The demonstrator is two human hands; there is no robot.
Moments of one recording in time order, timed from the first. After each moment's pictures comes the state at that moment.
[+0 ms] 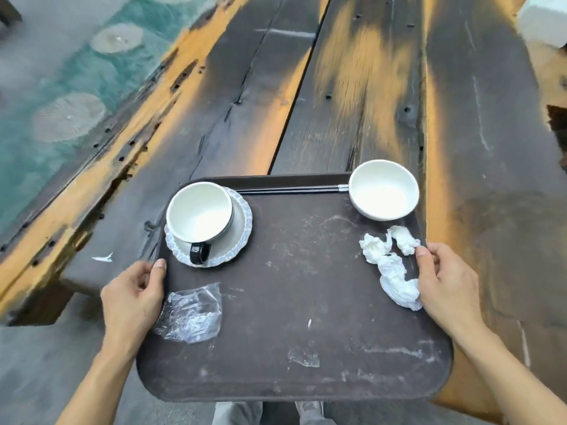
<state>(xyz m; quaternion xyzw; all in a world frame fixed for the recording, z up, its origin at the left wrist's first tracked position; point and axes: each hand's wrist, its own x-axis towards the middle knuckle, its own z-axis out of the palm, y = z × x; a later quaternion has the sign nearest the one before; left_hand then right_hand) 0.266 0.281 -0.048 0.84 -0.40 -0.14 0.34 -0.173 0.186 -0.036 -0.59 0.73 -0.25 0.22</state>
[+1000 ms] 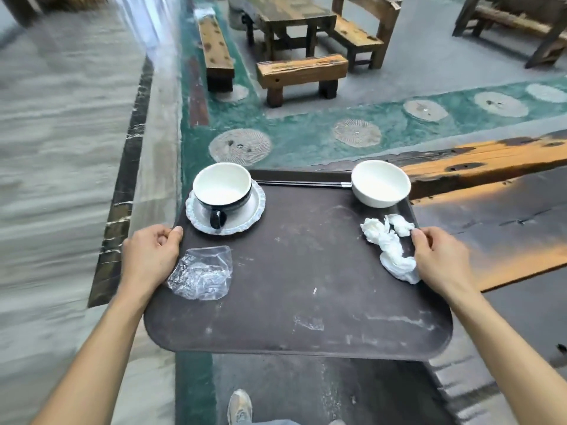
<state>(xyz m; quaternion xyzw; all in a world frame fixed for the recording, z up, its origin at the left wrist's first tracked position) 0.359 0.779 0.162 0.93 -0.01 0.12 0.35 0.184 0.355 0.172 -0.90 0.33 -0.14 0.25</state>
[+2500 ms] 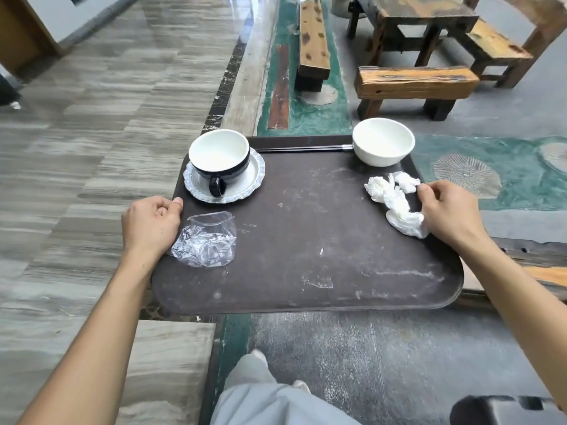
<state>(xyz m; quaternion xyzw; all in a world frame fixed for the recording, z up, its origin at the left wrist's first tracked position) 0.809 0.890 0.176 0.92 0.14 0.17 0.32 0.790 0.430 0.207 -0.94 0.17 -0.11 0.27</state>
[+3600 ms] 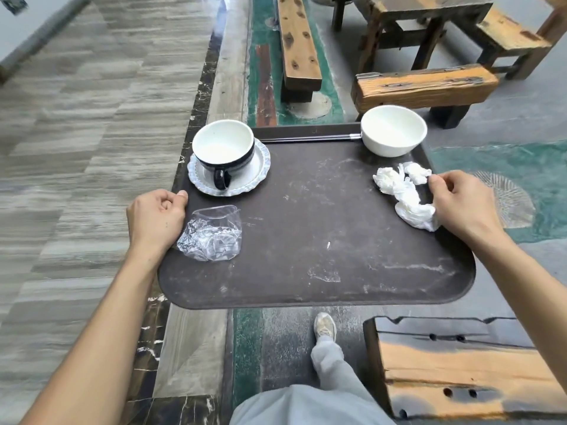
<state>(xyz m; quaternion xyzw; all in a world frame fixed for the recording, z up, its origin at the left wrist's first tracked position) 1.336 0.854 0.170 0.92 0.12 0.14 0.35 1.272 0.405 0.194 -0.93 0.22 -0.12 0.28</state>
